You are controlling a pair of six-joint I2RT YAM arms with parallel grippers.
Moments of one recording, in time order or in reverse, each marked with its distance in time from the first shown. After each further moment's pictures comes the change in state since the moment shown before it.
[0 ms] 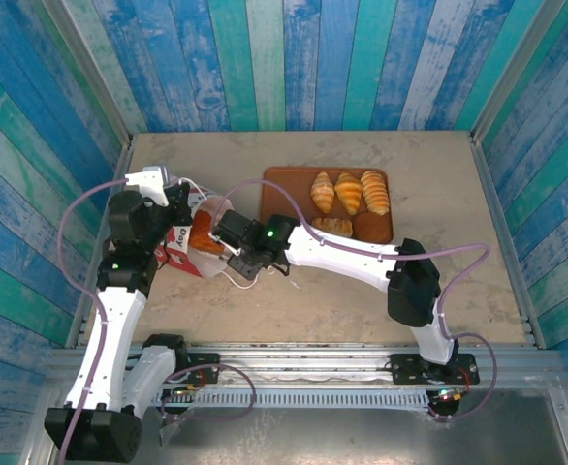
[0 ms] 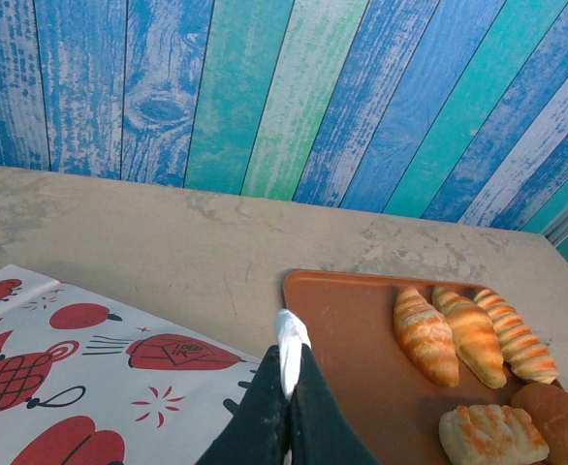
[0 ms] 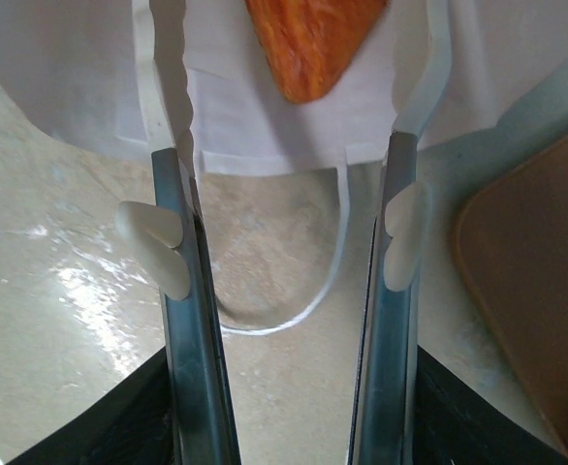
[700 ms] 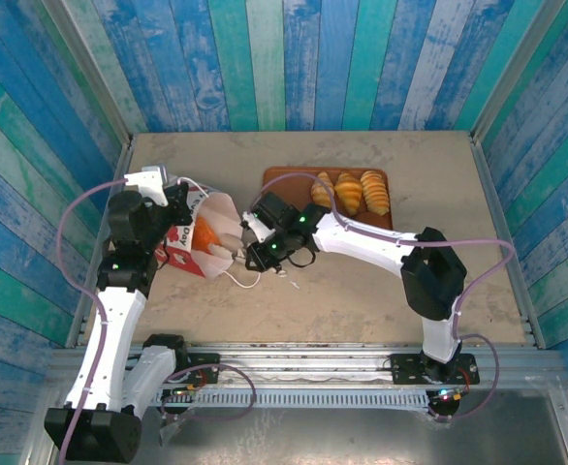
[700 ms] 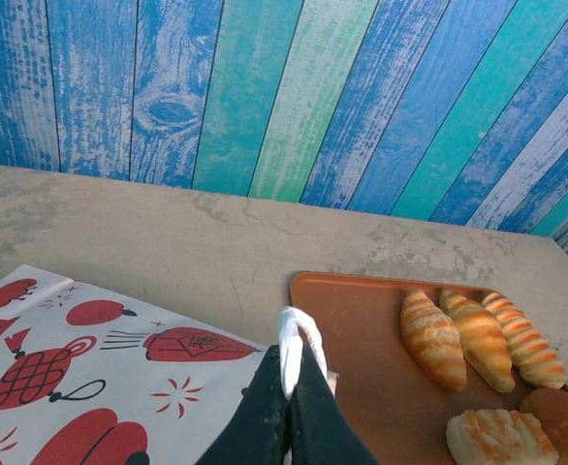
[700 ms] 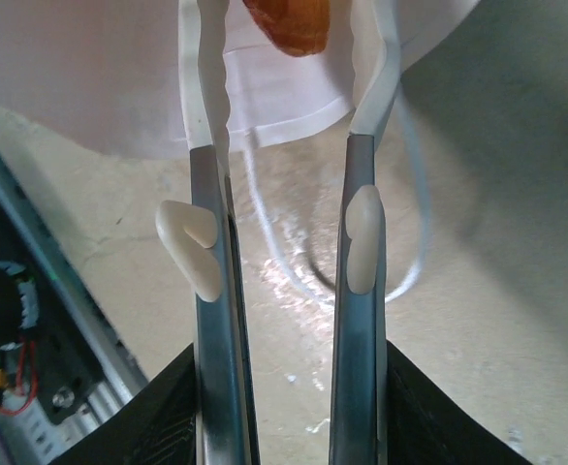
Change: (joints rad) left arm 0.000 -0.001 0.000 -0.001 -0.021 0.002; right arm -0.177 -0.119 -0.286 0.228 -0.478 0.272
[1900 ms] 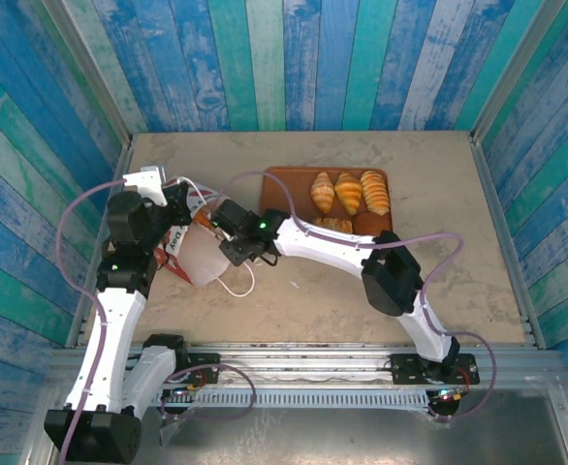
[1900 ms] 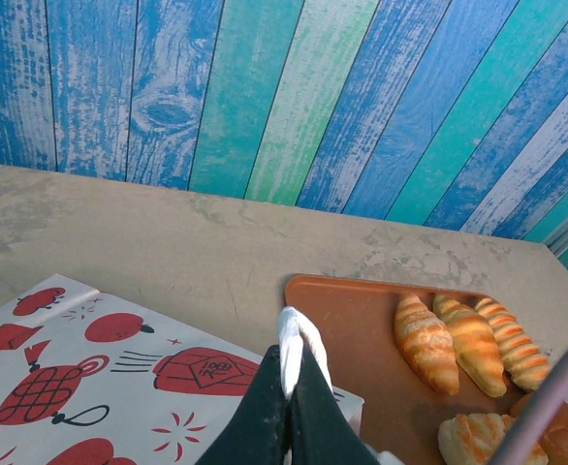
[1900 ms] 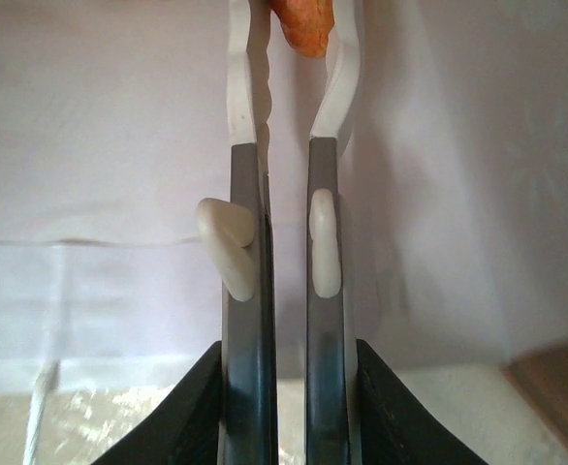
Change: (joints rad) left arm 0.000 -0.005 0.002 0.000 0.003 -0.020; right arm 0.102 0.235 0.312 -0.026 0.384 -0.133
